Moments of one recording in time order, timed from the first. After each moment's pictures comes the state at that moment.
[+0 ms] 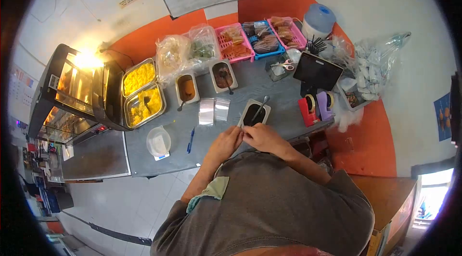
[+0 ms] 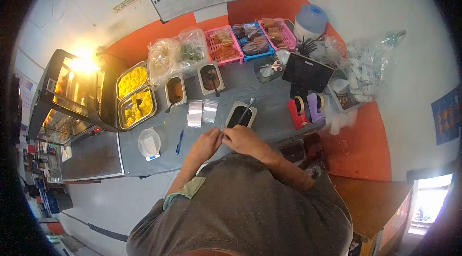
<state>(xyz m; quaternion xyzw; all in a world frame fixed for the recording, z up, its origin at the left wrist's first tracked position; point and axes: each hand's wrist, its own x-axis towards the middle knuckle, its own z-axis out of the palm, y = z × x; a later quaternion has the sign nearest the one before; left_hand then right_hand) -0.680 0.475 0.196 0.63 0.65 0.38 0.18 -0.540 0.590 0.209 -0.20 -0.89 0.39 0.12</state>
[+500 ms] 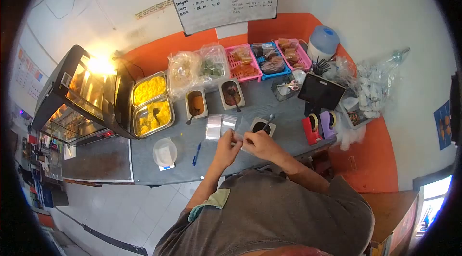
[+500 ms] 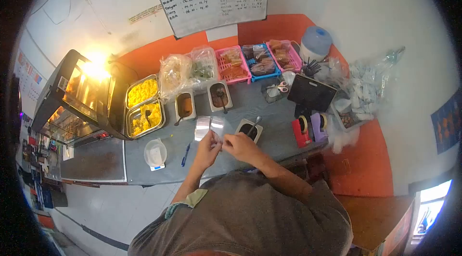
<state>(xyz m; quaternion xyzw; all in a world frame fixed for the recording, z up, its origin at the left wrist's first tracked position) -0.689 0.481 0.214 0.52 0.70 0.47 0.16 -0.564 0.594 0.228 -0.18 -0.88 0.41 0.18</state>
